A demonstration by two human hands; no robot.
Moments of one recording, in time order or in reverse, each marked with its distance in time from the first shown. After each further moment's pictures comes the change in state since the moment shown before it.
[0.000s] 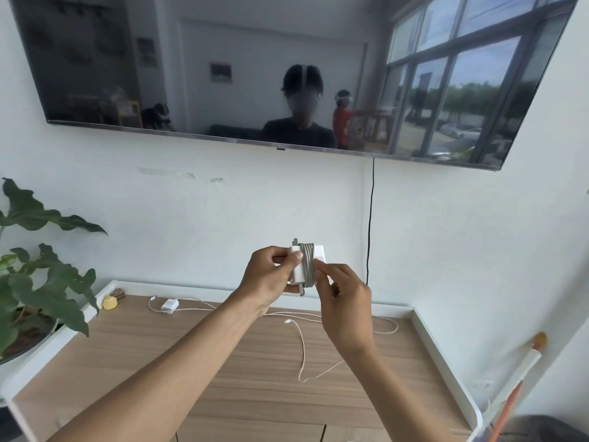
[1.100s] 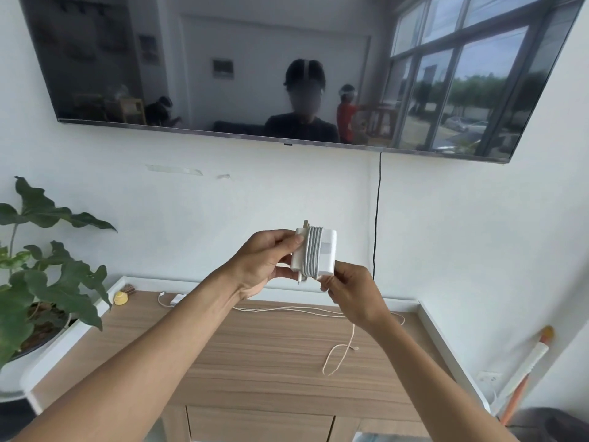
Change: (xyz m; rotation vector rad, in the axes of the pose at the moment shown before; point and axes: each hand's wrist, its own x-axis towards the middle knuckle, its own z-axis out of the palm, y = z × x) left_hand -0.009 0.032 -0.038 -0.120 -0.425 -0.016; right_hand 0.019 0.010 -0.010 0.141 -0.403 0.208
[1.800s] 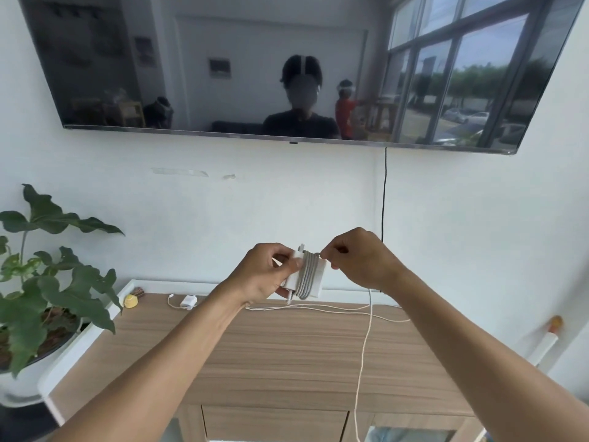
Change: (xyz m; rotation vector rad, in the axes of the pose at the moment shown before) left_hand -0.010 -0.019 -0.028 0.487 0.167 0.014; right_hand 0.029 -0.066 -0.009 -0.424 -0.125 0.114
